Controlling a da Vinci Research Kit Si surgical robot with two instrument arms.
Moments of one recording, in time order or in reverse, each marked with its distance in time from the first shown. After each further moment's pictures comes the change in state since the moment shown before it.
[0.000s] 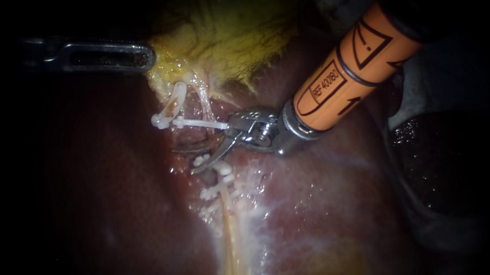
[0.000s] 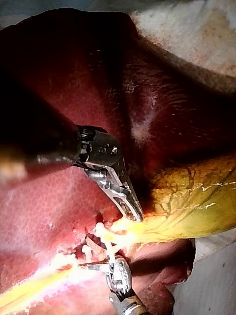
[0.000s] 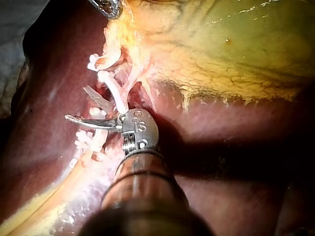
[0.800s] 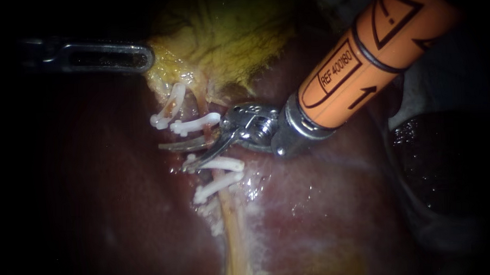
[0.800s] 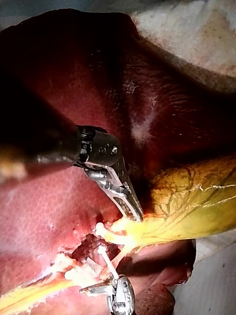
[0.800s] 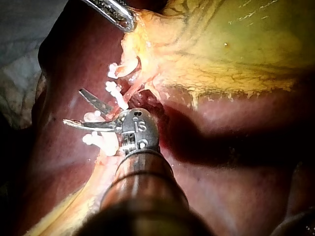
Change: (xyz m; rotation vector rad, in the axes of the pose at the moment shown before) right arm 0.005 -0.005 0.001 0.050 0.051 0.018; left arm 0.000 0.000 0.000 0.000 0.001 0.000
